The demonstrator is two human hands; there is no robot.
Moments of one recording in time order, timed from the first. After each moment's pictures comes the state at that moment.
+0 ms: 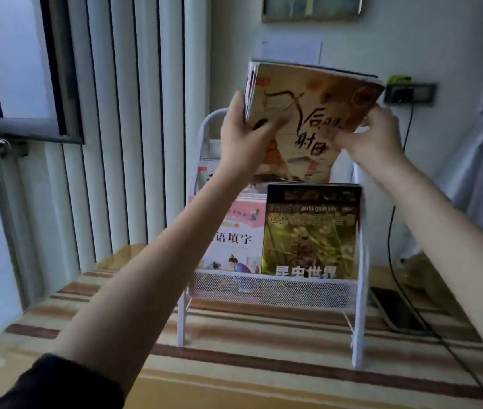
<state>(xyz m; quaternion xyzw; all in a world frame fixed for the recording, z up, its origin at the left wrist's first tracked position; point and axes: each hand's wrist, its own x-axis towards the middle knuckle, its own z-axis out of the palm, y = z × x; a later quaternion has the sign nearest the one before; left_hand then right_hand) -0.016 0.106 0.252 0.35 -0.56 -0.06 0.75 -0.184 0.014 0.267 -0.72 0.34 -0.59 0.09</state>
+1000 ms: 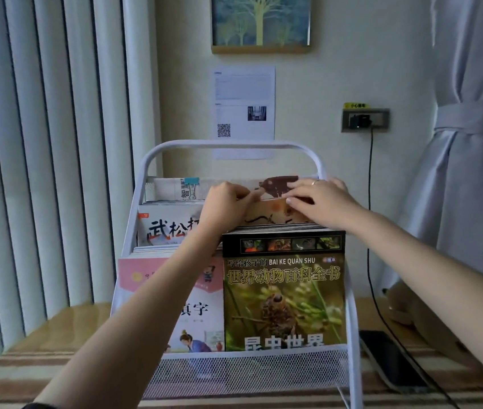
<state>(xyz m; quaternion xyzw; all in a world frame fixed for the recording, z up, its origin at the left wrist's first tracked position) 0.012 -0.052 0.224 0.58 -0.66 0.12 0.47 -0.190 -0.097 0.242 -0.85 0.39 -0.31 -0.14</state>
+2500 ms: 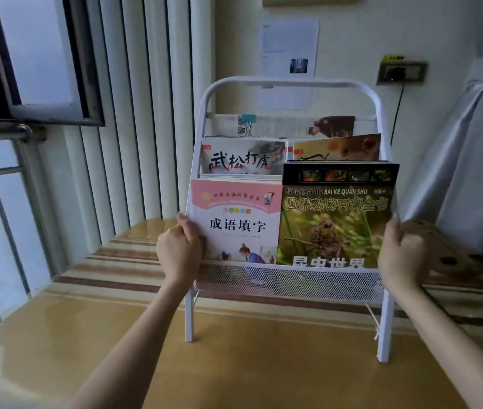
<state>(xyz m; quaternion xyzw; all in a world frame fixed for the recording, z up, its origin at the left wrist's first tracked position) 0.044 0.207 0.045 0.69 -0.38 0.20 0.59 -0.265 0.086 0.052 -0.57 0.51 -0.64 0.06</state>
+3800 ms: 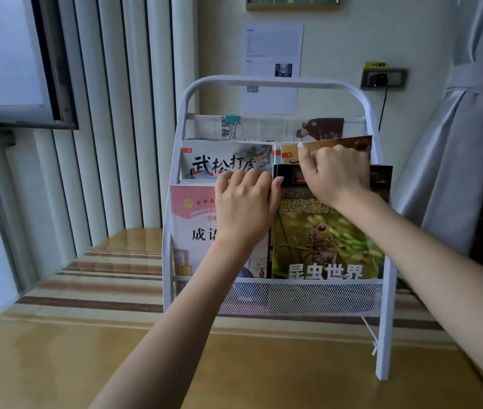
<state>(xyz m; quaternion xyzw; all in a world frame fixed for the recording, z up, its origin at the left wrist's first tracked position) -0.043 0.141 0.121 0.54 -0.49 0.54 0.42 -0.187 0.082 0.185 -0.77 0.38 -0.43 -0.29</state>
